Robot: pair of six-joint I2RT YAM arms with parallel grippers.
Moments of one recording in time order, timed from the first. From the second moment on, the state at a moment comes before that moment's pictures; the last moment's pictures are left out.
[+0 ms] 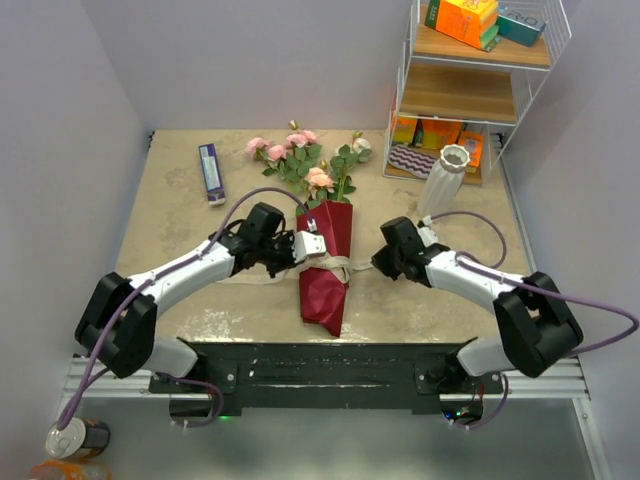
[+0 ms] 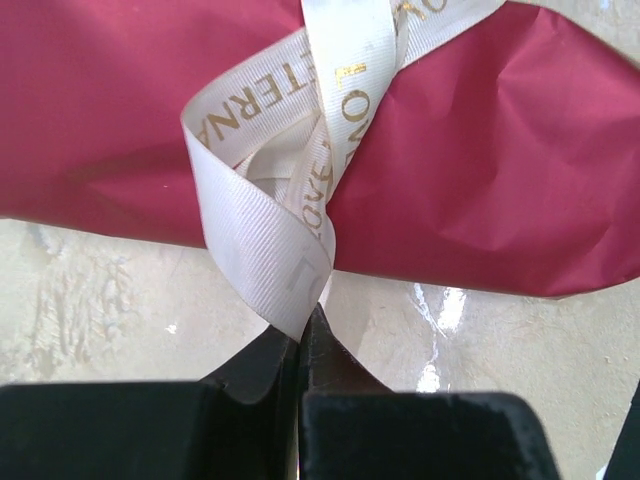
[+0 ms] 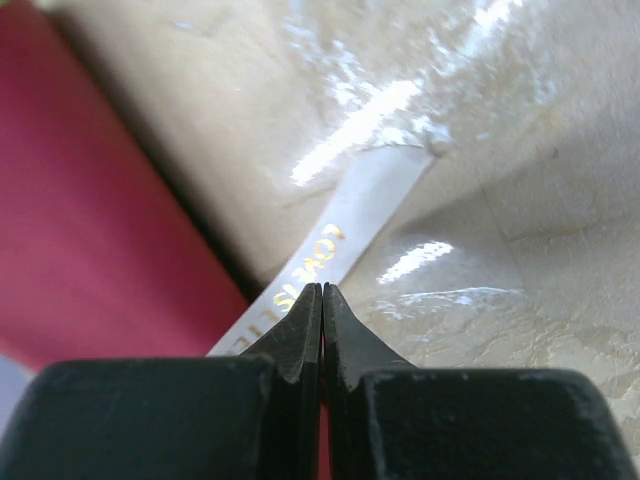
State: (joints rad) left arm -0.60 1.42 0.86 -0.36 0.36 0.67; right arm 0.54 1.44 0.71 -0.27 0.20 1.37
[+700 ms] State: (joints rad) left arm -0.60 1.43 1.02 -0.50 0.37 0.67; right arm 0.94 1.43 0.66 -0.30 0.66 0.84
